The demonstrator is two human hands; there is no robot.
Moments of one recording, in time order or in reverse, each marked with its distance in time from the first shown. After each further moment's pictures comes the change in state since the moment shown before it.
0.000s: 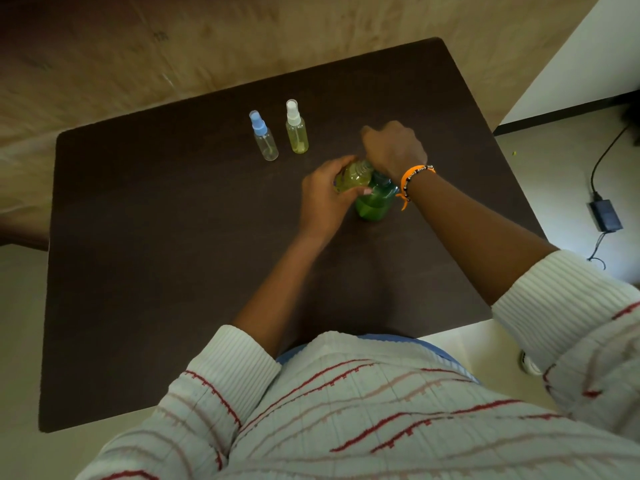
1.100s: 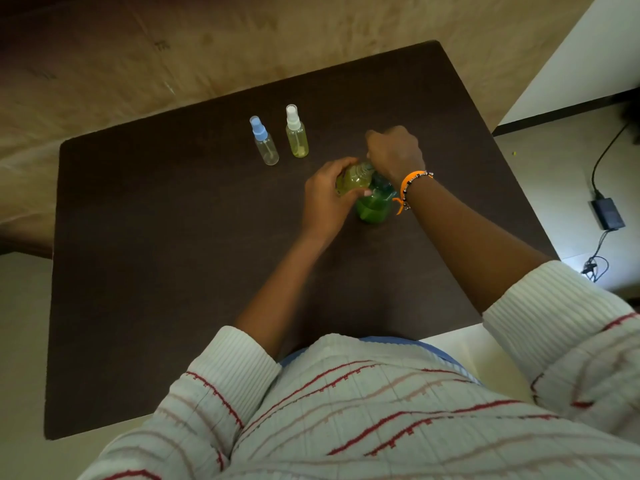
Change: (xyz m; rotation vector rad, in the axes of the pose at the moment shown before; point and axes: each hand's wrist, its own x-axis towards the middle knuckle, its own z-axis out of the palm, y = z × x) left_hand 0.002 0.002 -0.001 0.010 -0.004 0.009; right_hand -0.008 0.000 0.001 0.240 -0.005 0.058
